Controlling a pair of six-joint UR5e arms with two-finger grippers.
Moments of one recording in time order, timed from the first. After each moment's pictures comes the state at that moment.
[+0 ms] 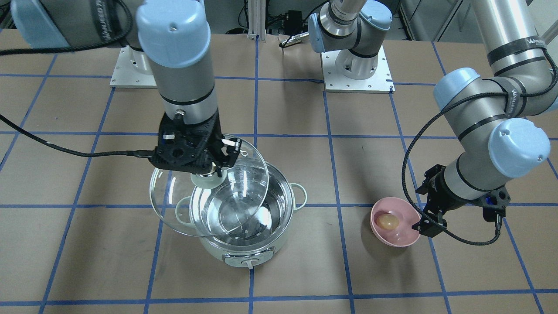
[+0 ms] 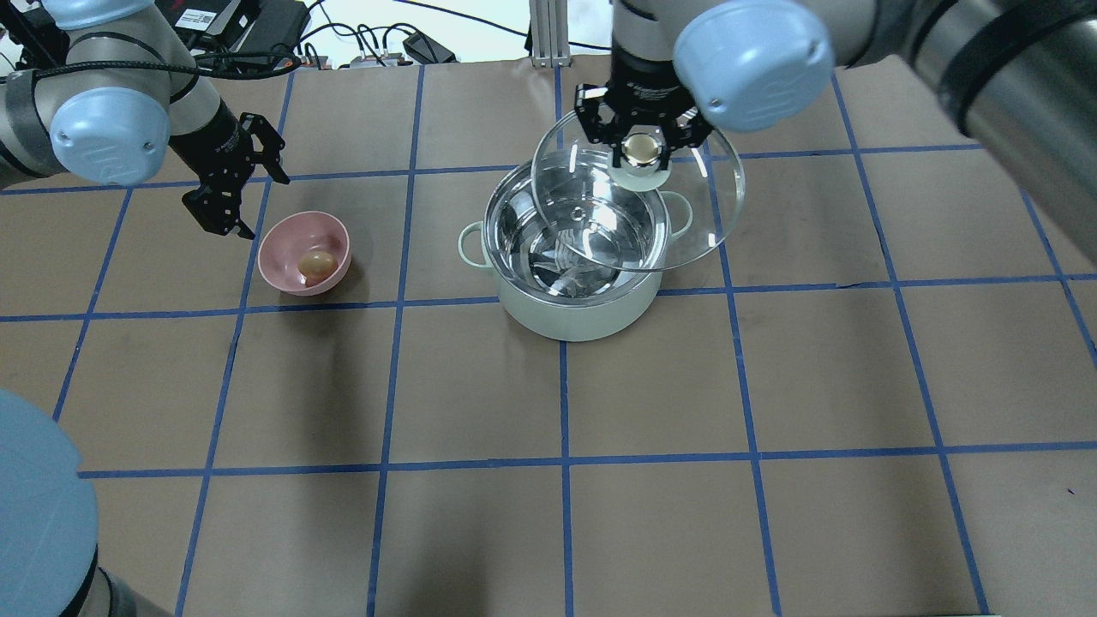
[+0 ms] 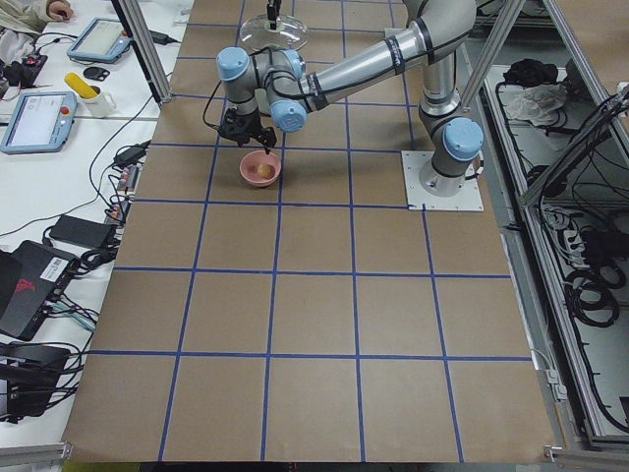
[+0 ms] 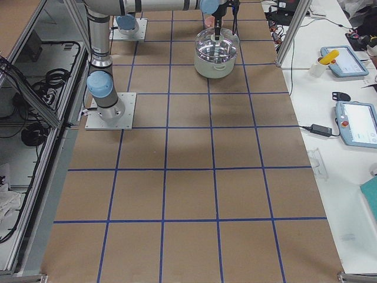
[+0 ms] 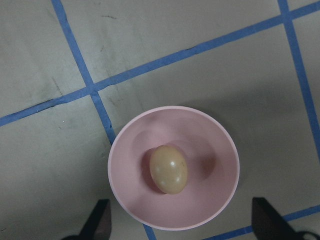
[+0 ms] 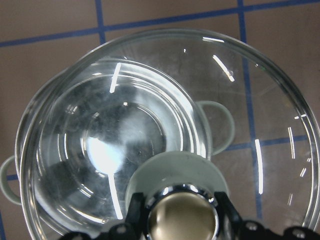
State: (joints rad) left arm -1.35 -1.95 -1.56 -1.24 1.57 -1.02; right arm 1.81 -1.29 1.38 -1.74 -1.59 0.37
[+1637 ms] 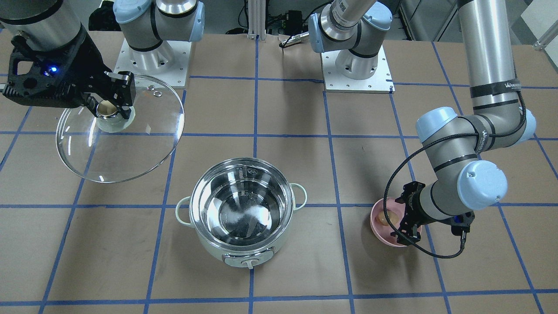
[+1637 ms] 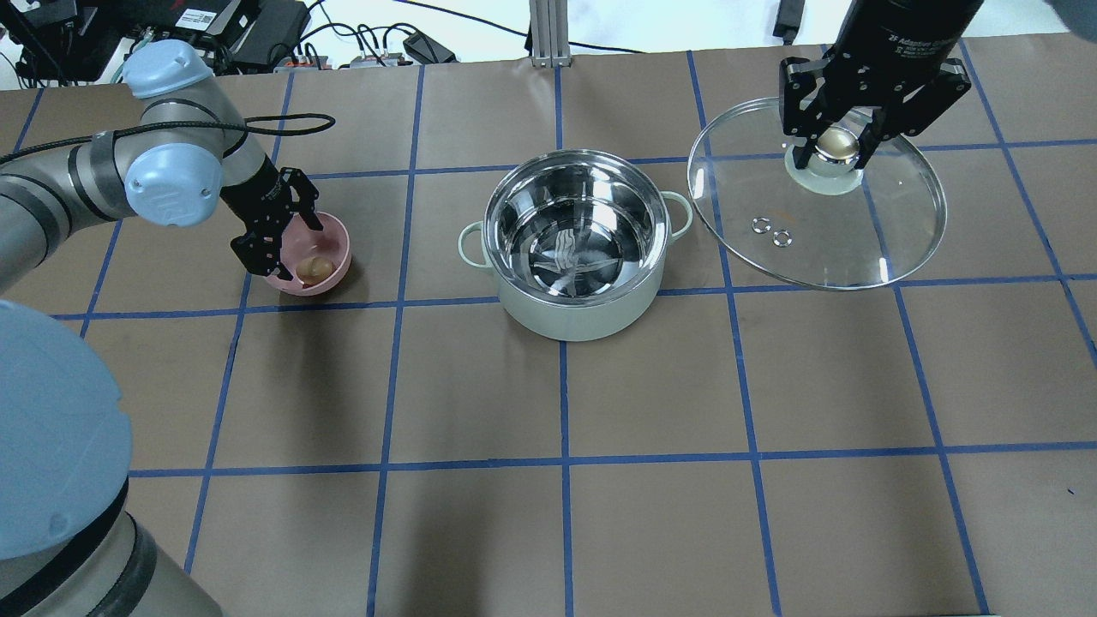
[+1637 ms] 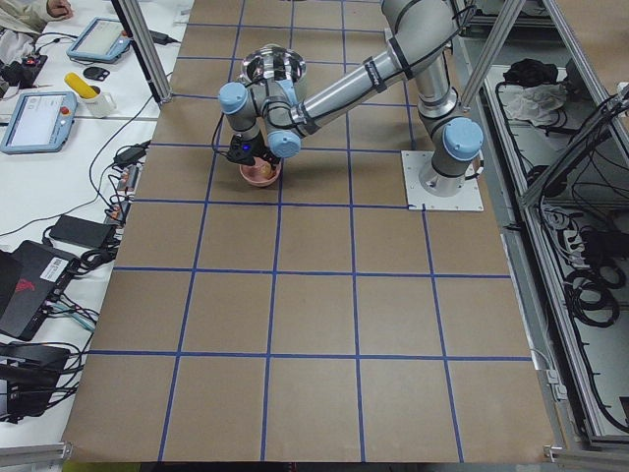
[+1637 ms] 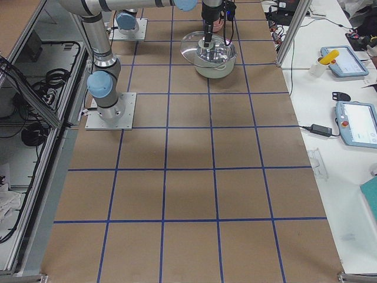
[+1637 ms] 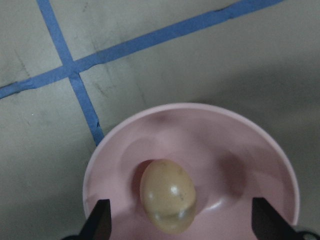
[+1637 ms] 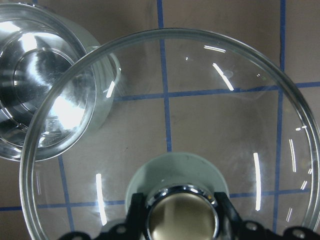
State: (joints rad) left arm -1.35 -2.06 -1.63 -1.16 1.54 -1.06; right arm 1.54 -1.51 1.41 -1.43 -1.55 0.03
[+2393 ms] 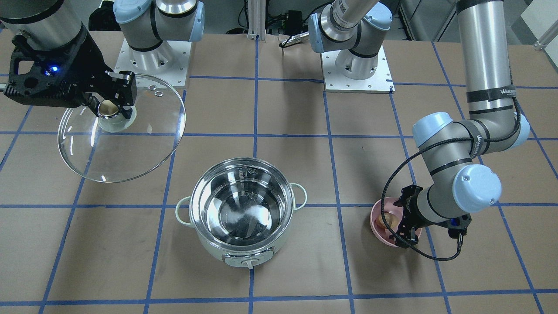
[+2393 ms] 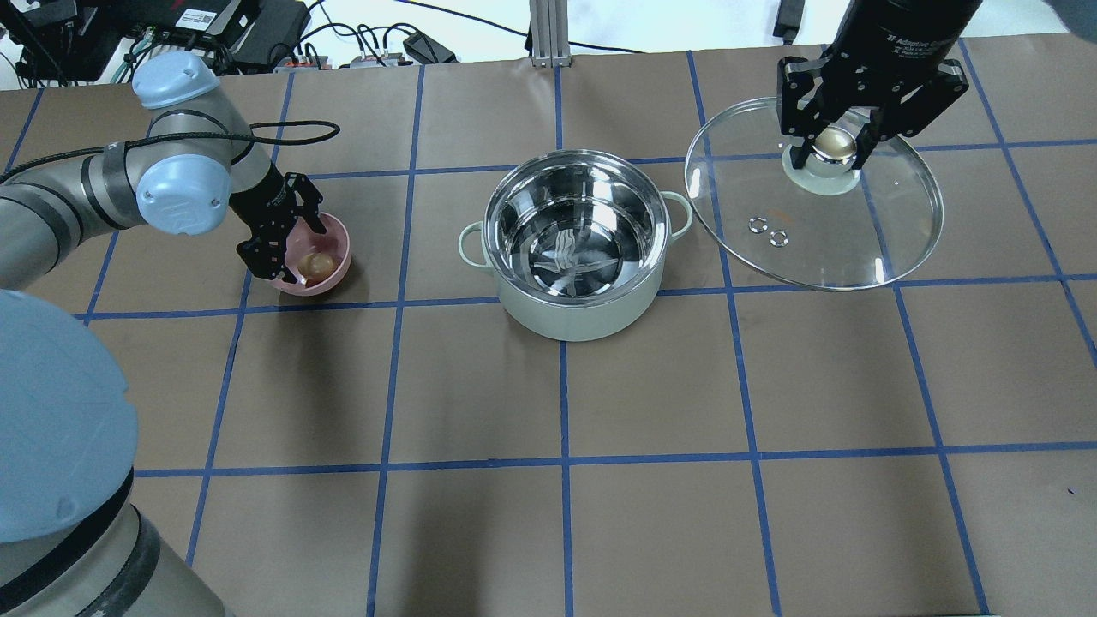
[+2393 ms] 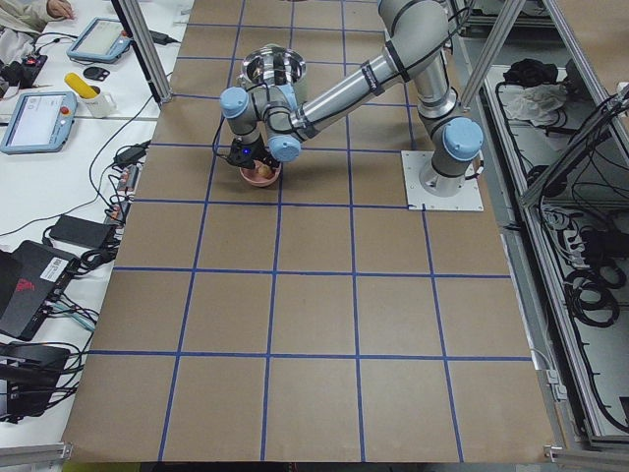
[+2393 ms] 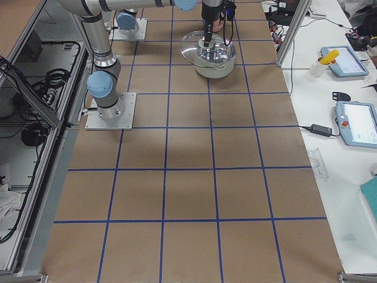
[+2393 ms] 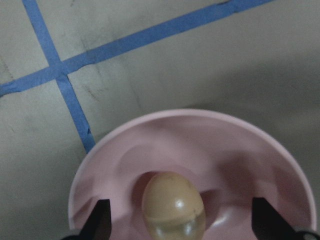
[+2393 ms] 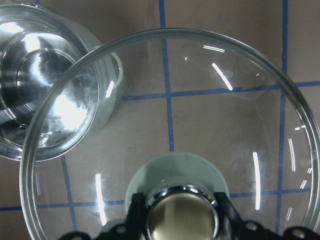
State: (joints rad) left arm -1.35 -2.08 -1.65 -1.11 1.54 -1.05; right arm 1.54 -1.51 1.41 -1.43 -1.54 0.04
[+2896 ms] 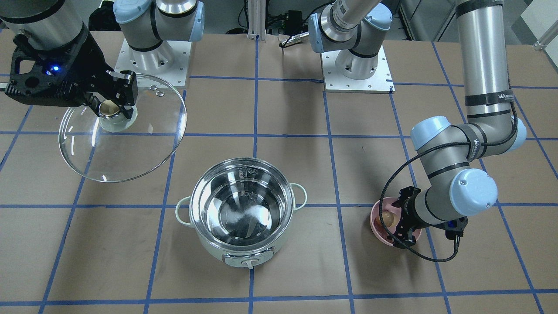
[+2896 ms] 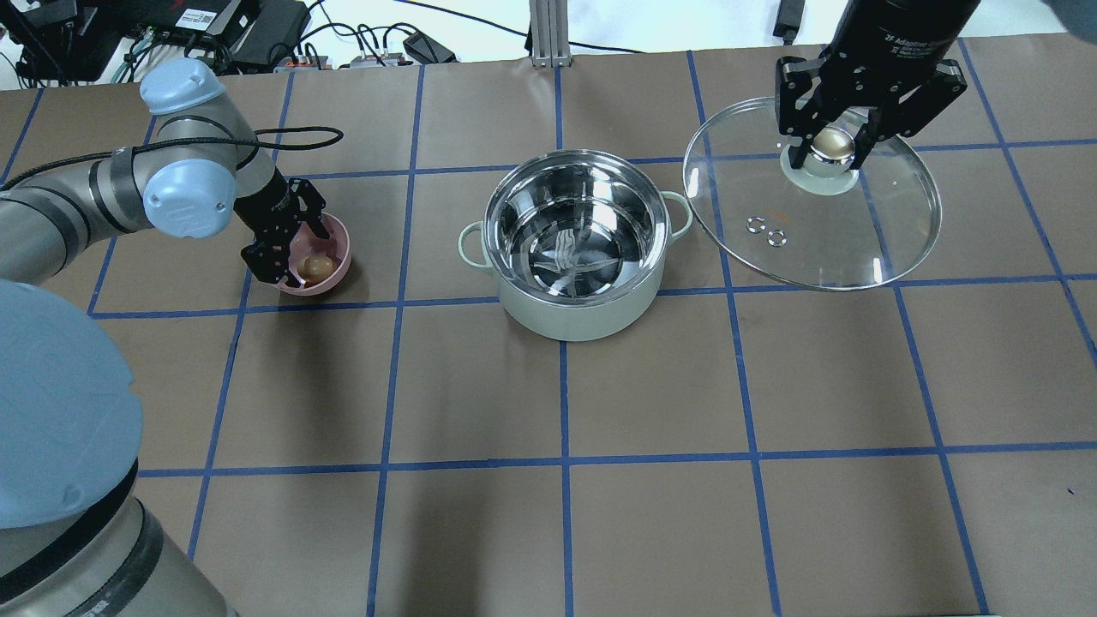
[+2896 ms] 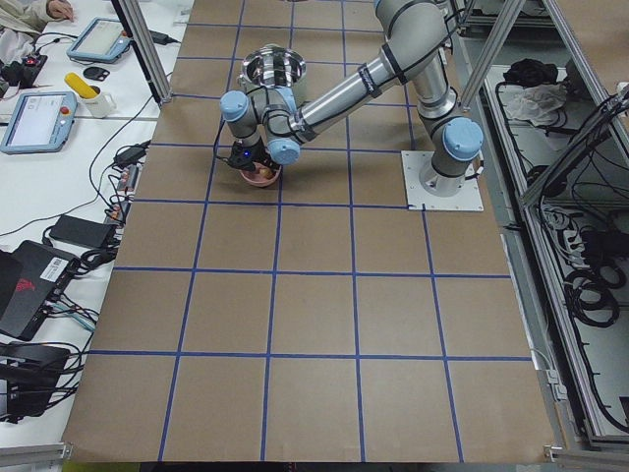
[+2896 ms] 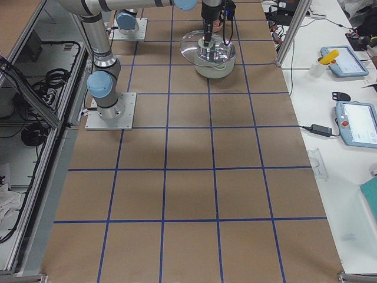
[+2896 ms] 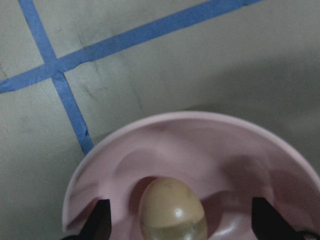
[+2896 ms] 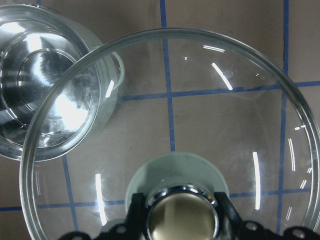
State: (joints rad) left arm -1.35 -2.10 -1.65 -1.10 1.54 -1.05; right arm 1.54 -1.51 1.41 -1.43 -1.54 0.04
